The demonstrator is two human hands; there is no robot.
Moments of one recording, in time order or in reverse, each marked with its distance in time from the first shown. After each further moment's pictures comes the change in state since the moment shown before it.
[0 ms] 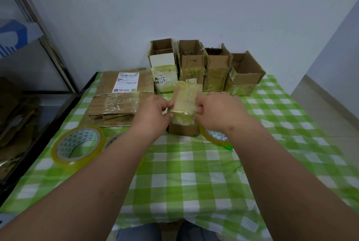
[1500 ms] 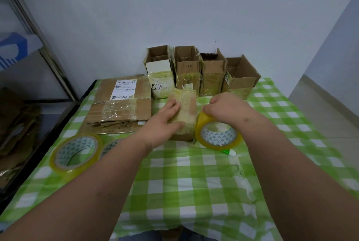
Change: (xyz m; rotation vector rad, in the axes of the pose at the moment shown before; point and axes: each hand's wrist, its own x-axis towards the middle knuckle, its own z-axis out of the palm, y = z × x) left_hand -0.008 0.013 0.005 -0.260 -0.345 0.053; right_hand 0.007 0.031 -0.011 0.448 -0.061 0.251
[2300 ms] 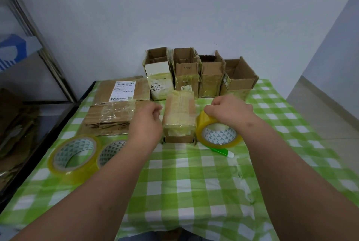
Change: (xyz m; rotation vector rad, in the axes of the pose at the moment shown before) left_hand 0.003 -0.006 0.000 0.153 0.575 -0.094; right_hand -0.003 0.008 0.001 0.032 0.094 0.041
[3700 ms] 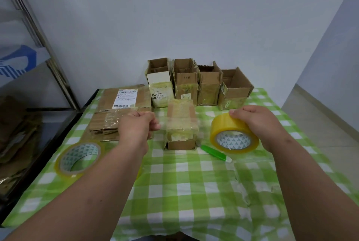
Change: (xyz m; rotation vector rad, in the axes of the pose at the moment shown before) left_hand -0.001 0.014 -0.025 -0.715 0.090 -0.450; right_hand -0.022 0.062 -0.017 0.708 0.113 -0.035
